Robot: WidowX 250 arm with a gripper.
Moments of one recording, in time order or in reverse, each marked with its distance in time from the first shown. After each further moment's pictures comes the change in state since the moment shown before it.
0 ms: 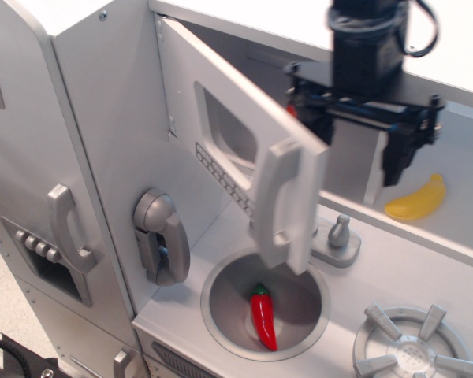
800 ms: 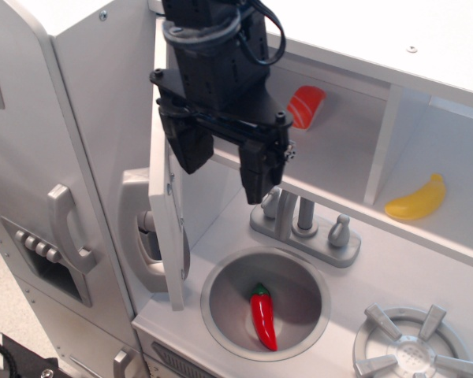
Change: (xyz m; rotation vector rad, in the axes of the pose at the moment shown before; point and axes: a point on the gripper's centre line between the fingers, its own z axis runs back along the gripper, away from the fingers) arm -0.059 0.061 0.022 0.032 0.012 -0.039
